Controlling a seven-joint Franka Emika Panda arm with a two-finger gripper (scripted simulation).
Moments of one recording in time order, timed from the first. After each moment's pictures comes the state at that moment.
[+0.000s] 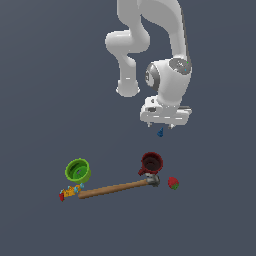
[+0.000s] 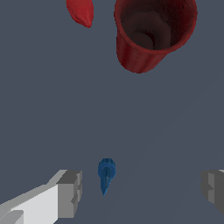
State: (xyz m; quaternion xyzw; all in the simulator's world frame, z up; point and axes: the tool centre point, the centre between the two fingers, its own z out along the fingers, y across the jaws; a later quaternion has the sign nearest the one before) arm -0.083 0.152 0.135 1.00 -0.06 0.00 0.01
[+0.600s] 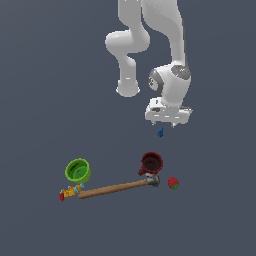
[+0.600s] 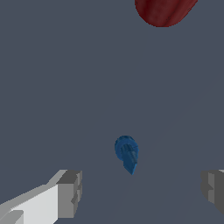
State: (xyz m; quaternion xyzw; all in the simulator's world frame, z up) arm -0.128 0.183 0.094 1.00 -0.07 0.00 0.00
